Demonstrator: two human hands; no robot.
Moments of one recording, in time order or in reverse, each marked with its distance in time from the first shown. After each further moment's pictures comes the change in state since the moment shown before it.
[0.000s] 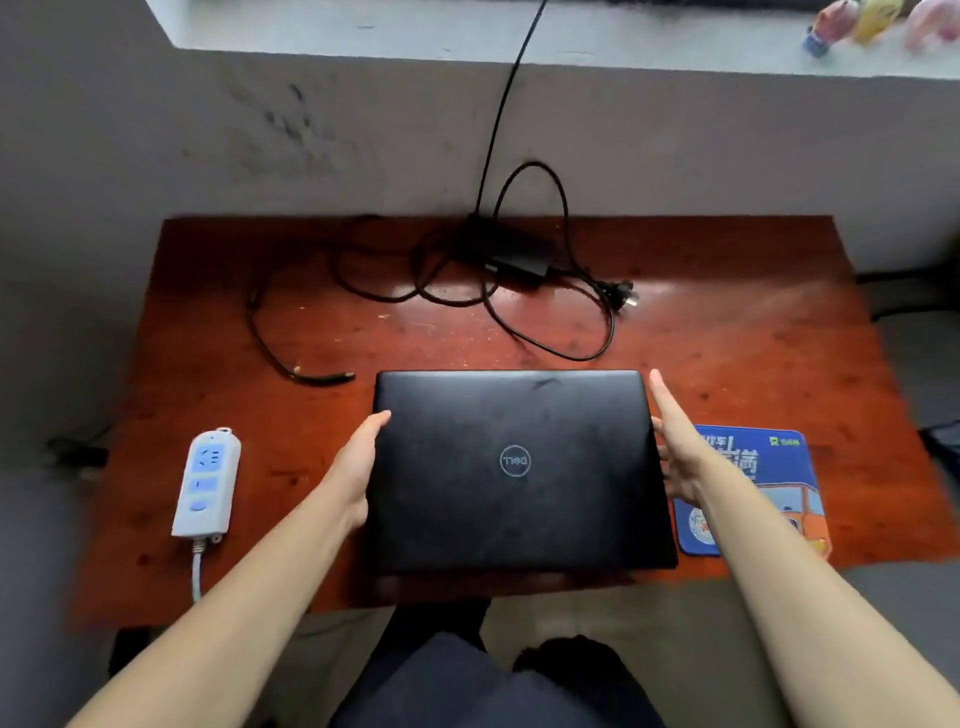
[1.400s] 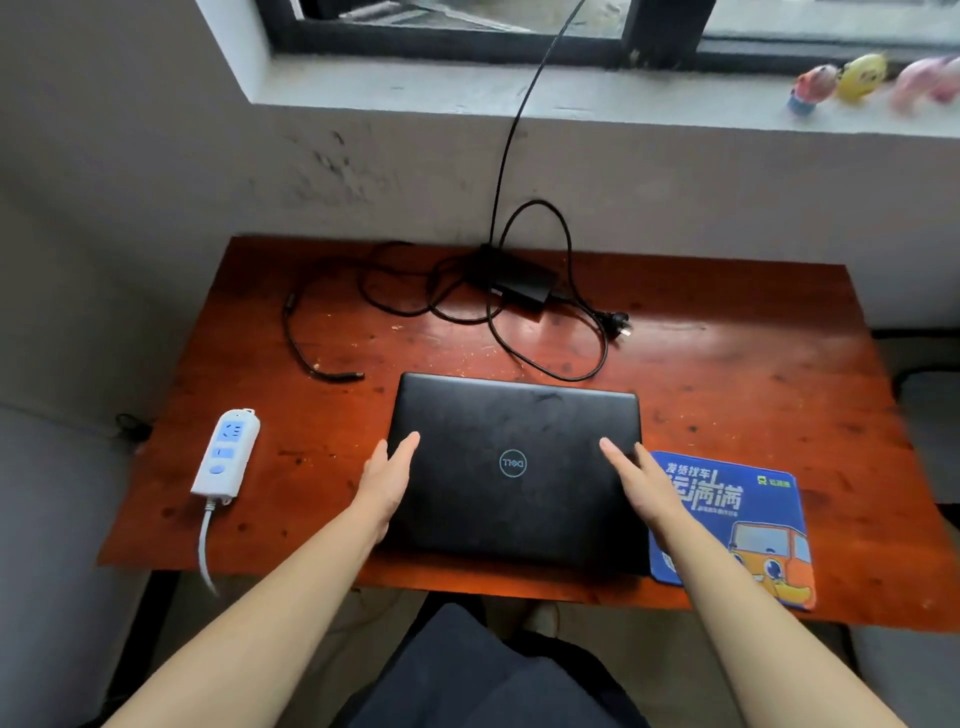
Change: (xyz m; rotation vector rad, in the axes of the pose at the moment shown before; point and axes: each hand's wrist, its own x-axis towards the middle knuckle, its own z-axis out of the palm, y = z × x) left_hand -0.014 -0.051 0.048 0.240 0.246 0.217; right_hand 0.037 0.054 -0.026 -0.185 0.045 -0.346
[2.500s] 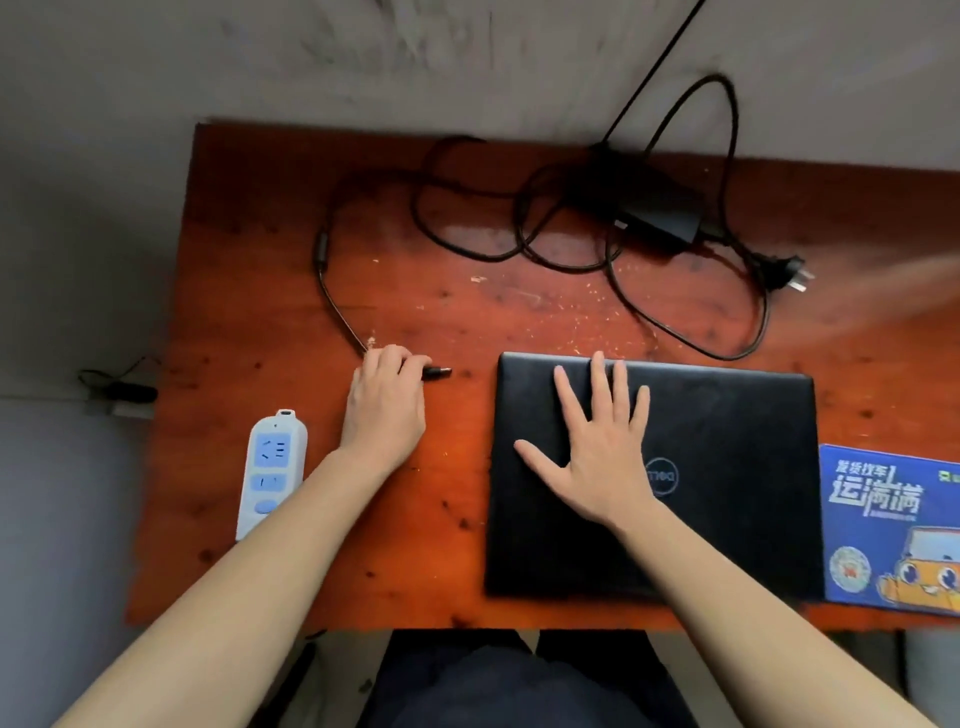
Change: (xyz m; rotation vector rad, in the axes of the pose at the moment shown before) left_hand 0.166 0.029 -0.113 0.960 0.099 0.811; right_hand 0.037 -0.064 0.232 -1.046 0.172 -0.632
